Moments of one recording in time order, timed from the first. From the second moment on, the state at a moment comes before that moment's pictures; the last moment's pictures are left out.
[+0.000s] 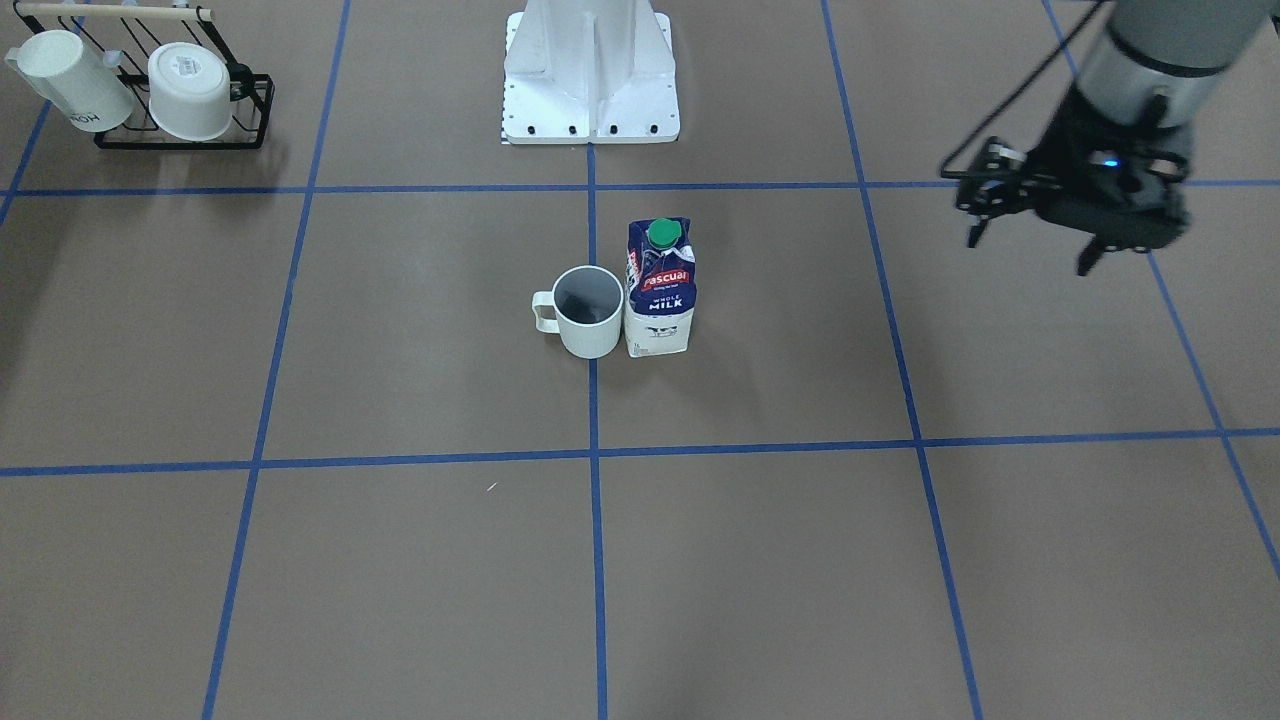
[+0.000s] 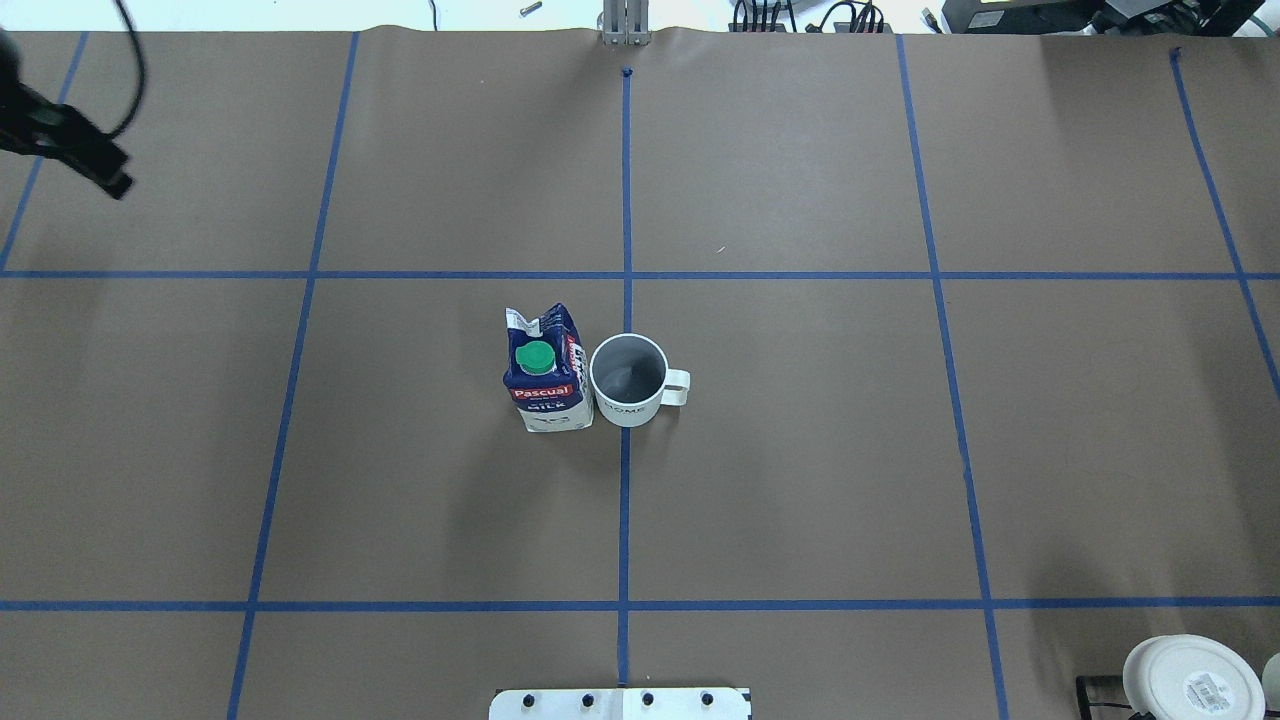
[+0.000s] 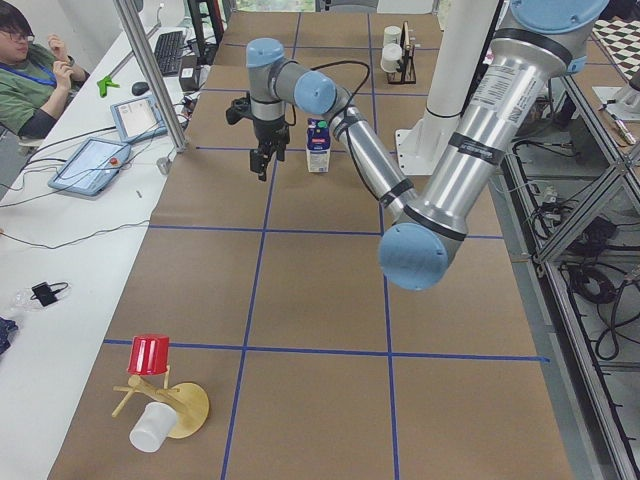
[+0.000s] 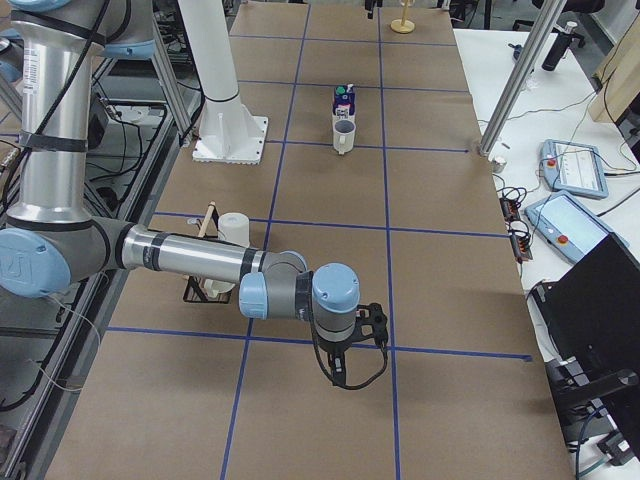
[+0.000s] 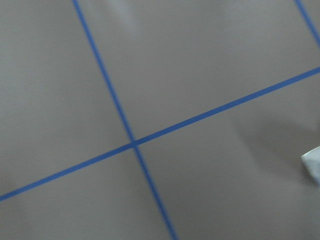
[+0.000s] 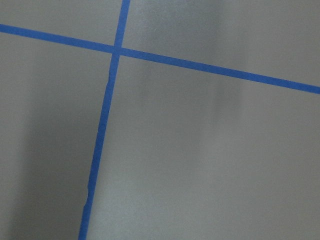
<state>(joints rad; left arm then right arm) -1.24 -1.93 -2.01 -1.11 -2.23 -0.02 1.60 -1.72 1.59 -1.42 2.26 -0.17</state>
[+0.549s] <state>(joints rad) -1.60 -1.74 -1.66 -1.18 -2.29 0.38 1.60 -1.72 1.59 -1.42 2.26 -0.17</state>
